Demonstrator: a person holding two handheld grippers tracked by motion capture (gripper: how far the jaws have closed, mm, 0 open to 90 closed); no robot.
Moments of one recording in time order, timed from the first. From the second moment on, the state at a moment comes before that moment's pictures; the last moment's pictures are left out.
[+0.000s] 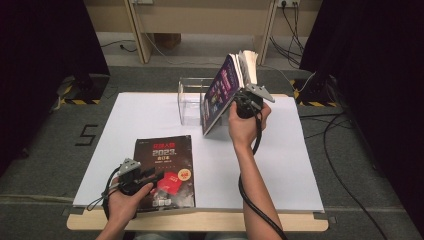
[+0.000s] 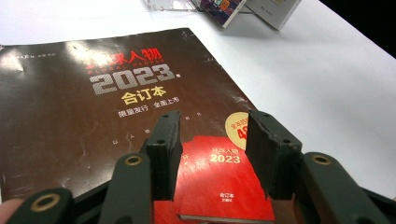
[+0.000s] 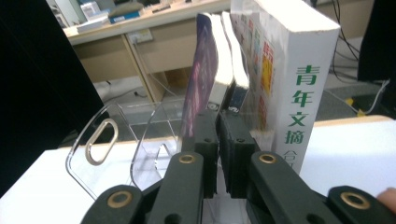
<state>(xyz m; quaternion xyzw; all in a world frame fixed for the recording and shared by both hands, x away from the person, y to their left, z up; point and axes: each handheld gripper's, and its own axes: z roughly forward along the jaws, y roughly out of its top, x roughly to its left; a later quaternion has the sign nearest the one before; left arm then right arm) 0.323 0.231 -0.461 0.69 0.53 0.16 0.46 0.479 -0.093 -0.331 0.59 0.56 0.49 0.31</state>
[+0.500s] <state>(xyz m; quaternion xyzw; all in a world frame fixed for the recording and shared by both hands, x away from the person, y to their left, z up) 0.323 0.233 -0.460 0.69 0.53 0.16 0.46 0.475 -0.092 -0.347 0.59 0.57 0.49 0.30</state>
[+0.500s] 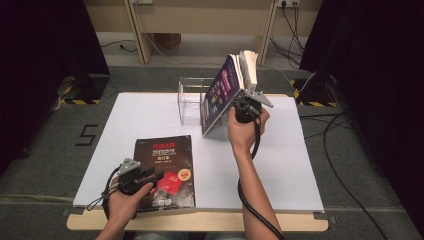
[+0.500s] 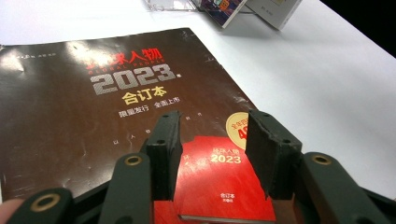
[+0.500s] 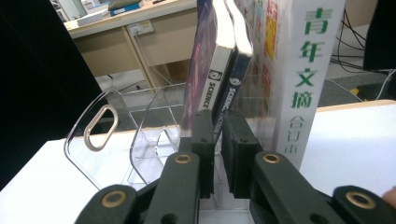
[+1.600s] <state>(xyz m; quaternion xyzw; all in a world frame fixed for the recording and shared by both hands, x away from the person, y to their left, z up) 0.323 0.232 -0.461 0.70 0.53 0.16 0.46 0.473 -0.091 -0.338 0.59 0.56 0.51 0.29</state>
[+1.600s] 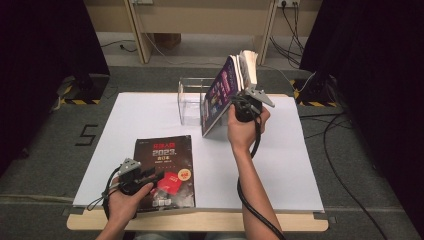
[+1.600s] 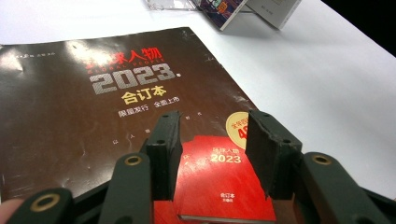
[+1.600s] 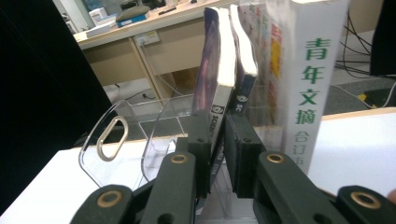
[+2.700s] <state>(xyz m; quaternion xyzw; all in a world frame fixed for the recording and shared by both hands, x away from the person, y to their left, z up) 0.323 0.232 -0.461 0.69 0.53 0.16 0.46 0.481 -0.083 -0.337 0.59 0.56 0.50 0.31</state>
